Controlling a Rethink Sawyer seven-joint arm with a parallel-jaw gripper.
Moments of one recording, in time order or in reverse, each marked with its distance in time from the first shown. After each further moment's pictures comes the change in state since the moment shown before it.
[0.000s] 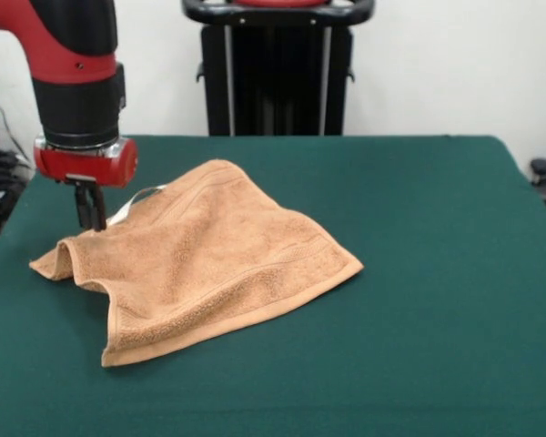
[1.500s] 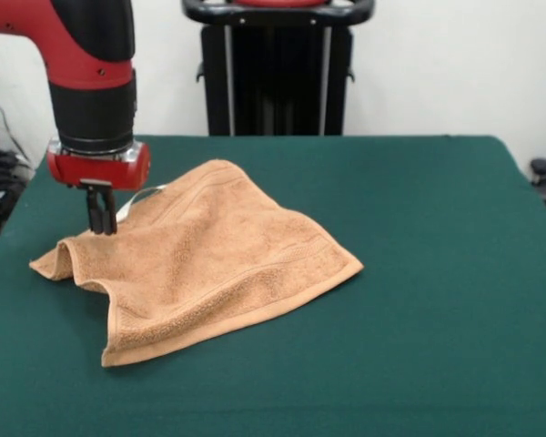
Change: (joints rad) arm 0.036 0.001 0.000 -0.009 -0.054 0.000 0.000
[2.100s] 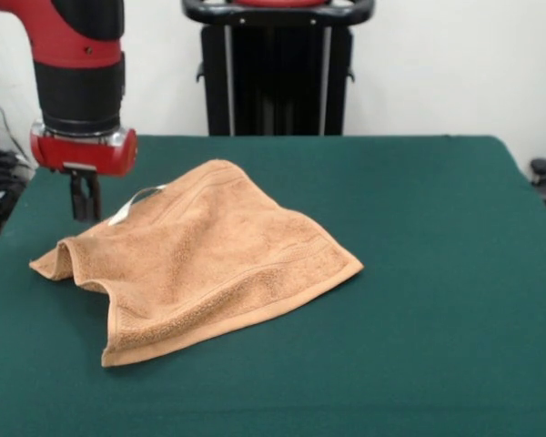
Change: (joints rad) arm 0.000 -0.062 0.000 0.007 0.007 0.025 0.000
